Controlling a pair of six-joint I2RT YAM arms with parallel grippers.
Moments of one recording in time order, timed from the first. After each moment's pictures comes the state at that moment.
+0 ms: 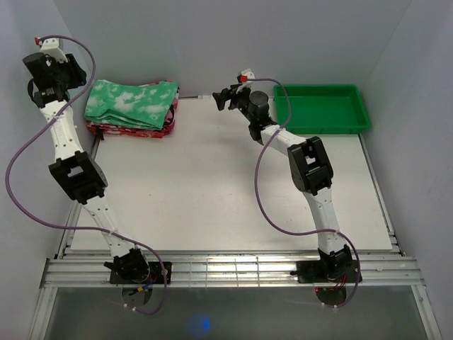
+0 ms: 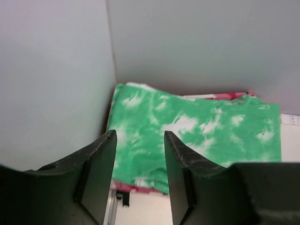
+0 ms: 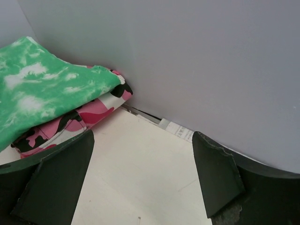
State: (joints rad) left arm 0.46 2.18 2.32 -0.41 0.35 0.04; right arm 0.50 2.40 1.88 0.71 -0.17 0.11
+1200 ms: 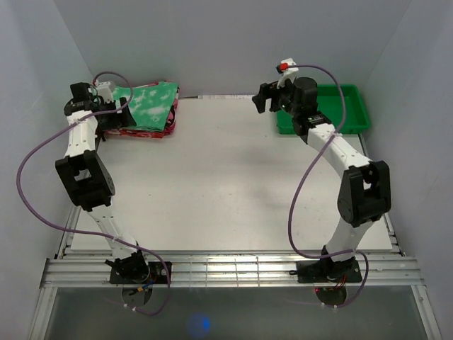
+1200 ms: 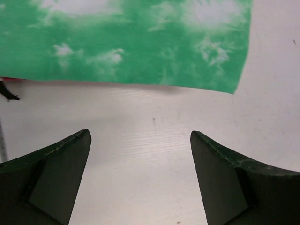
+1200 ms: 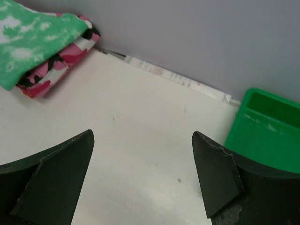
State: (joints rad) left arm 0.33 2.03 1.86 -0.69 0.46 0.15; right arm 0.34 1.81 1.50 0.20 -0.26 0.04
